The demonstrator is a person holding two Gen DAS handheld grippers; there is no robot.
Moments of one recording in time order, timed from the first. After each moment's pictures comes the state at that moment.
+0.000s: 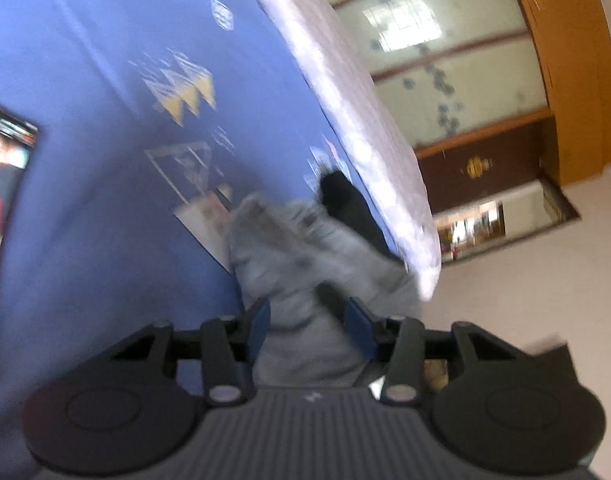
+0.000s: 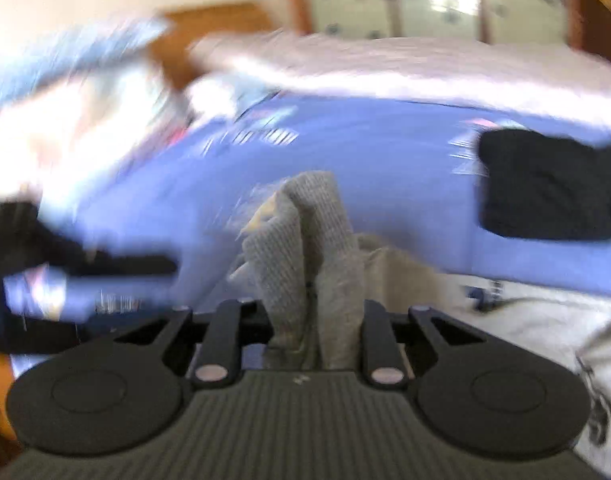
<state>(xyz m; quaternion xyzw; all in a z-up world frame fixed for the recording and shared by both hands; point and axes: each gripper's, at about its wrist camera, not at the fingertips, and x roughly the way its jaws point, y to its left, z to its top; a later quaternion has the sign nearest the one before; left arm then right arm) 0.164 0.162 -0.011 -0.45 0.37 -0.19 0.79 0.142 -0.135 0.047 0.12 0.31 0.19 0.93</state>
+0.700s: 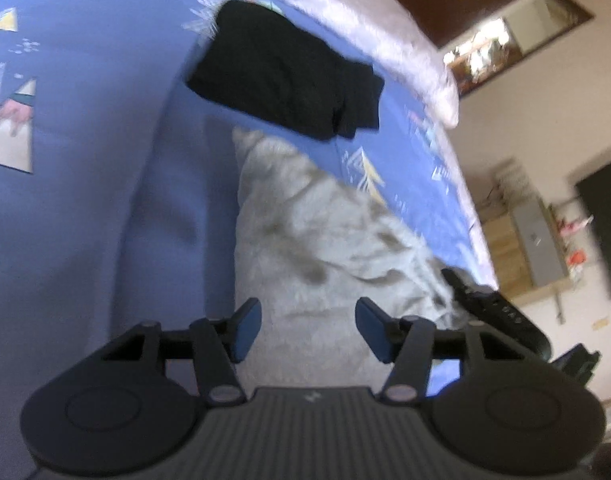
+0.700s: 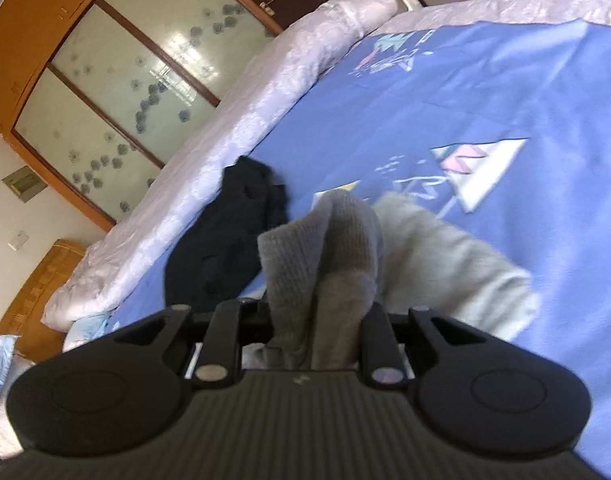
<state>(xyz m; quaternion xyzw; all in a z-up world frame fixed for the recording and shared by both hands) 0.192 -0.078 -0.006 -0.22 0.51 -0.26 0.79 0.048 -0.408 -0.027 0.42 0.22 -0.07 0.88</state>
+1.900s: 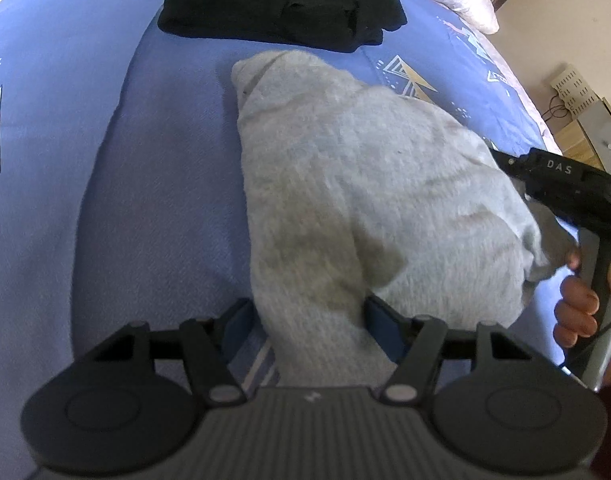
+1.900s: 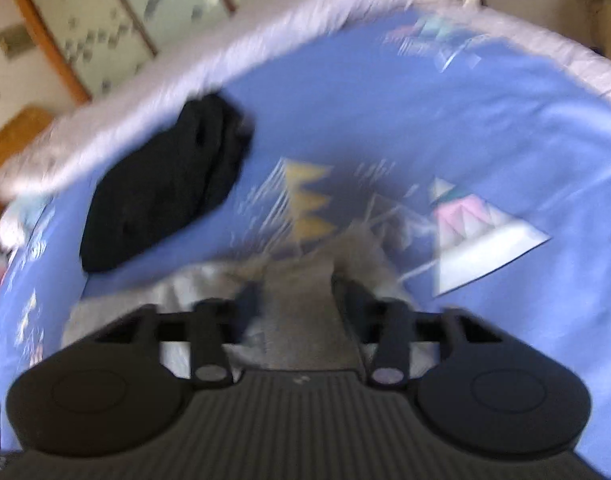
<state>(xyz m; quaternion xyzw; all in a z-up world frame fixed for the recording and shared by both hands) 0.181 -0.130 -0.047 -0.07 0.56 -0.22 0.79 0.128 -0.431 -0.025 0.22 0.36 -0.03 0.91</state>
